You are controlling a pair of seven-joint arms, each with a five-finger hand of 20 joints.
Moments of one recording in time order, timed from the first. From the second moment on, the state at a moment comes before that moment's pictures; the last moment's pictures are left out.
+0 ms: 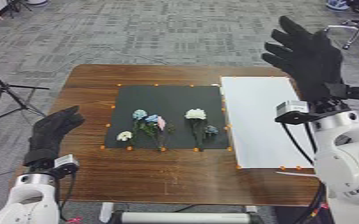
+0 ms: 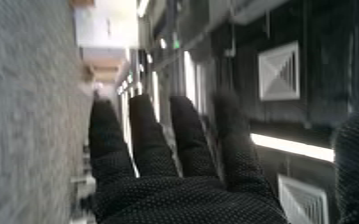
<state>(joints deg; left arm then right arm) 118.8 -68.6 -102.0 -109.8 62.5 5.6 12.6 -100.7 -66.3 96.8 -120.9 -60.9 -5.2 -3.2</state>
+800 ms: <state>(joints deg) 120.5 -69.7 -102.7 -112.0 69.4 3.7 17.8 -115.5 -71.3 99.3 -120.8 -63.6 -2.9 -7.6</state>
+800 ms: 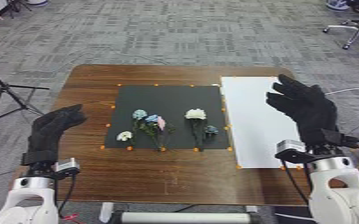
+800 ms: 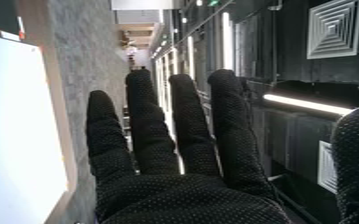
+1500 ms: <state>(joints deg) 119.4 -70.0 -100.8 -111.7 69.3 4.1 21.0 -111.7 -72.7 103.4 -118.8 -78.9 -19.8 -1.5</state>
